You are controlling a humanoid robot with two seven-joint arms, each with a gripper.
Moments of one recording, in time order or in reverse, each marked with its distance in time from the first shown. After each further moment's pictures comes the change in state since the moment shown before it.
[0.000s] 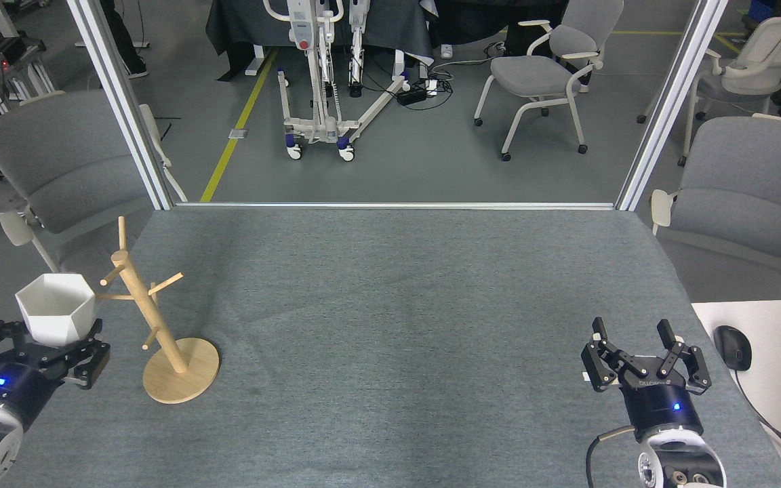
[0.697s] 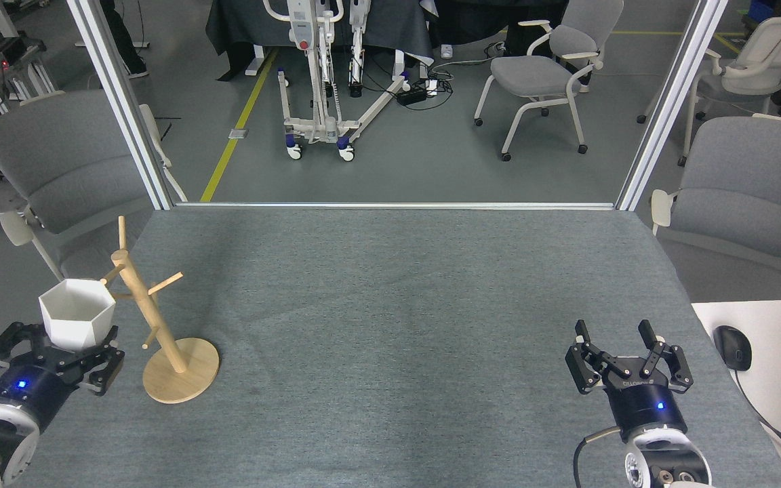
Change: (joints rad) left arm 0.004 -0.005 -0.048 0.002 -0.056 0.024 0.010; right arm -0.003 0.008 0.038 0.006 0.001 0.000 0.012
